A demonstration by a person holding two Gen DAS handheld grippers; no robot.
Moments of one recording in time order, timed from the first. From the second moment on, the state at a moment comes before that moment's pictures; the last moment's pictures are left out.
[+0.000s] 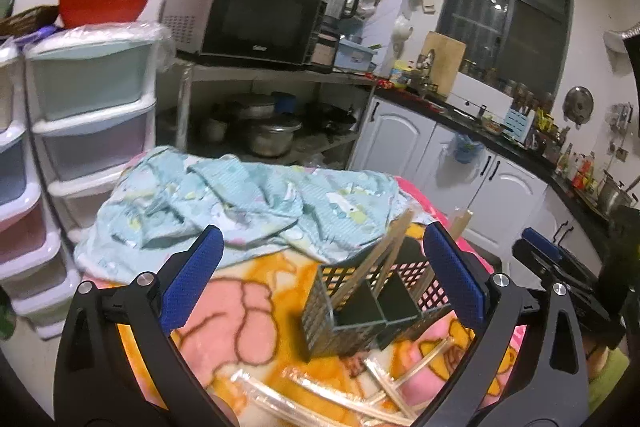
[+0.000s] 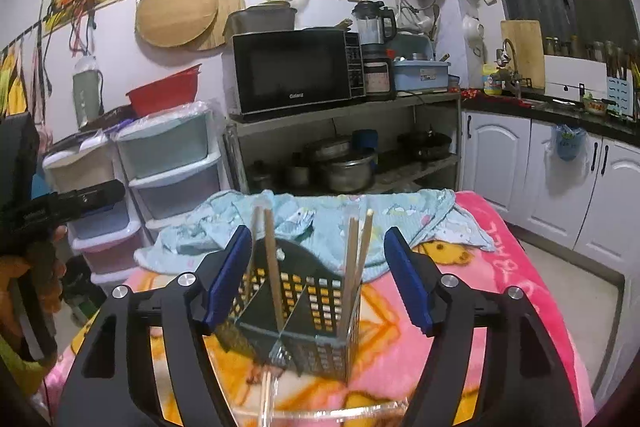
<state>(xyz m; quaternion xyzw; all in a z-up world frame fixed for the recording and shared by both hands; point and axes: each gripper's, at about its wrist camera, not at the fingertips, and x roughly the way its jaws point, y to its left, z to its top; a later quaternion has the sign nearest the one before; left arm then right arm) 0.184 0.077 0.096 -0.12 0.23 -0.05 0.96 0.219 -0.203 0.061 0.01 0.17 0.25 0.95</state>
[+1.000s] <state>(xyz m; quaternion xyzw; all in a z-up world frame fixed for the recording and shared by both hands) 0.144 0.095 0.028 -0.15 0.31 -0.01 0.94 0.169 -0.159 0.005 -0.08 0.26 0.31 0.91</state>
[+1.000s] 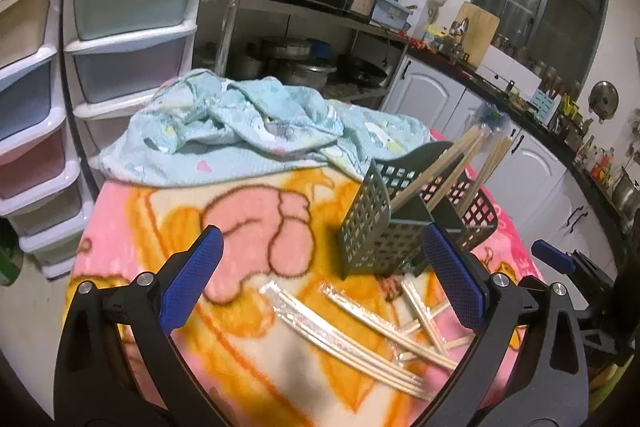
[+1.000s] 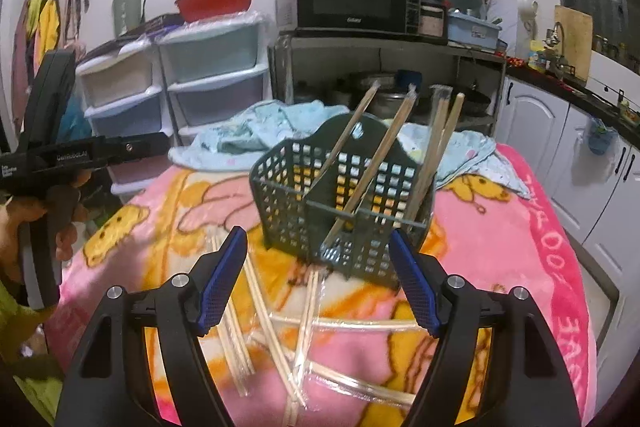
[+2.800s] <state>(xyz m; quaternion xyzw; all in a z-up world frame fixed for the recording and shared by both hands) 0.169 0.120 -0.106 -0.32 0.47 -0.03 0.82 0.248 -0.111 -0.101 -0.12 0.46 0.30 0.83</state>
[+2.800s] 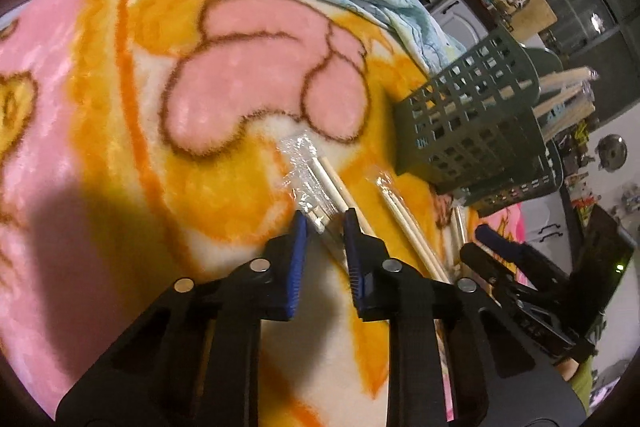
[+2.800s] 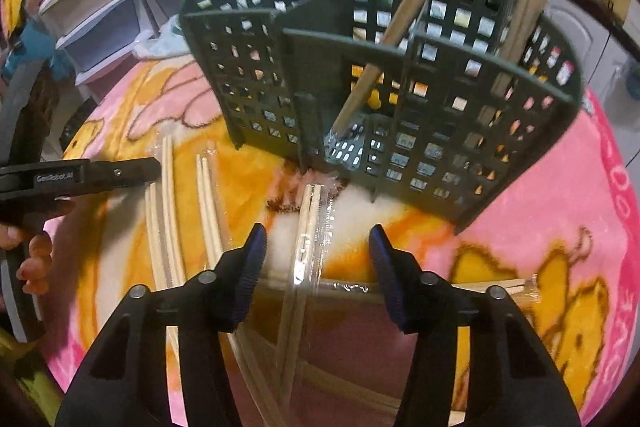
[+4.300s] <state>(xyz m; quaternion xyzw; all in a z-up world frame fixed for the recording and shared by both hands) 0.146 0.095 0.011 -0.28 0.35 -0.14 0.88 0.205 -0.156 -0.014 -0.05 0.40 0.33 0.85</state>
